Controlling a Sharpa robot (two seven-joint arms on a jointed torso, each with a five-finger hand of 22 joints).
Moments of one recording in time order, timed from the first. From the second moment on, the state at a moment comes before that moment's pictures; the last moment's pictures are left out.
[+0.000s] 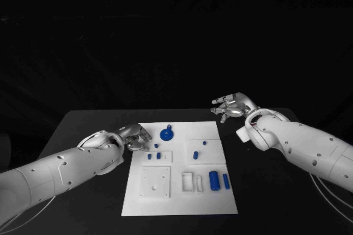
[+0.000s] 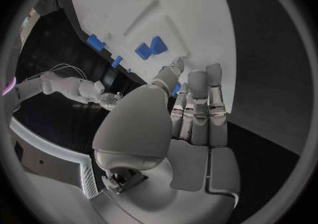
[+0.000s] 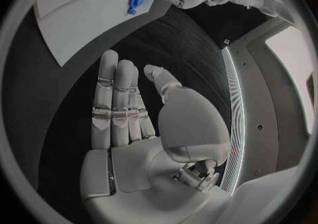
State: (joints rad) left arm 1.22 -0.57 -0.14 1.02 -1.22 -0.29 0.06; left_hand 1.42 -0.07 0.20 -0.20 0.09 0.97 0.10 0.06 0.06 1.06 0.12 0.06 0.06 1.29 0.01 1.08 0.42 0.13 1.25 -0.01 0.33 1.31; right arm 1.07 -0.74 0.29 1.19 -0.94 -0.36 0.04; right_hand 1.23 -0.09 0.21 -0.16 0.56 0.96 0.13 0.06 0.06 1.20 0.04 0.27 0.34 1.42 -0.05 0.49 0.77 0.10 1.46 -0.07 0.24 0.60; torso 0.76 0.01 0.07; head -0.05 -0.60
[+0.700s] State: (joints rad) left arm 1.26 -0.73 -0.06 1.16 -0.70 -0.31 0.20; left_hand 1.37 -0.02 0.36 -0.24 0.11 0.98 0.15 0.06 0.06 1.08 0.14 0.06 0.06 1.07 0.07 0.43 0.16 0.08 0.95 0.05 0.07 1.17; right arm 1.01 -0.72 0.26 1.27 -1.40 -0.25 -0.04; right_hand 1.21 -0.11 0.46 -0.23 0.38 1.06 0.13 0.06 0.06 1.19 0.08 0.06 0.06 1.46 -0.04 0.70 0.82 0.14 1.46 -0.06 0.42 0.79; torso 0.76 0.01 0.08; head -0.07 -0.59
